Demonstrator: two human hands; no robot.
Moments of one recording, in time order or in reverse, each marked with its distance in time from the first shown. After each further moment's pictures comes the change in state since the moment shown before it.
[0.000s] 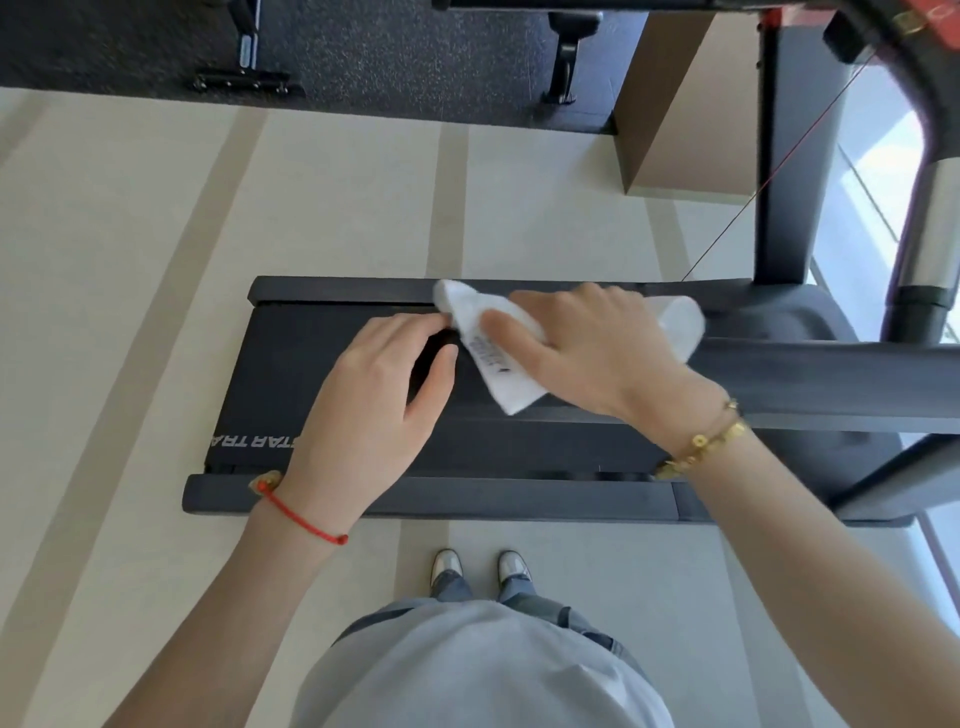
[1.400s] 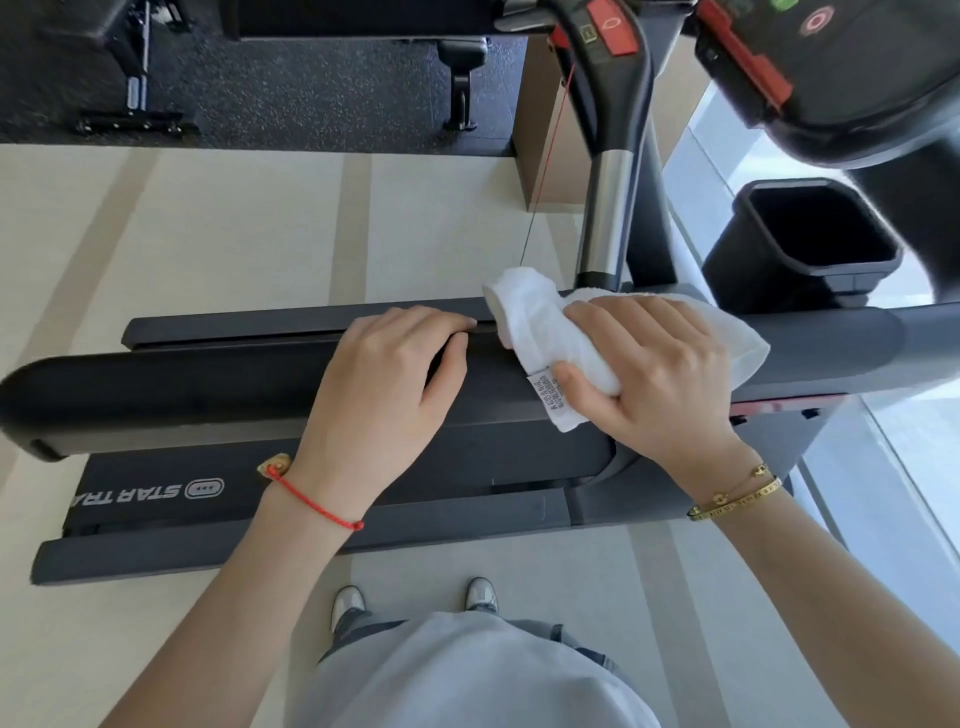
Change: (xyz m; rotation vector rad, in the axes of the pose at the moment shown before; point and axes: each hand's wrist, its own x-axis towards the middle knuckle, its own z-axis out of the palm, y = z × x) left_hand 0.055 0.204 0.163 0.049 0.045 0.237; right_hand -0.159 0.268 -0.030 -0.247 0.683 -0.137
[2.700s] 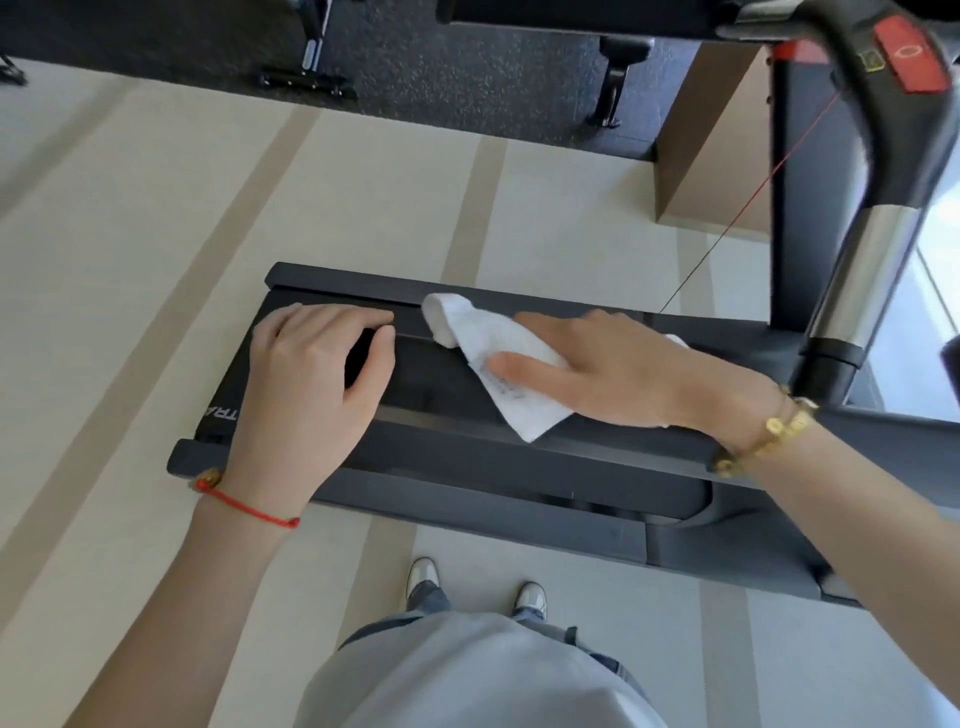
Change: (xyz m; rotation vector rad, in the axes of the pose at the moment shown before) left_hand -0.071 -0.136 -0.102 0.269 0.182 -0.309; right_hand 0.139 -0.127 0.051 0.585 -1.093 -0.067
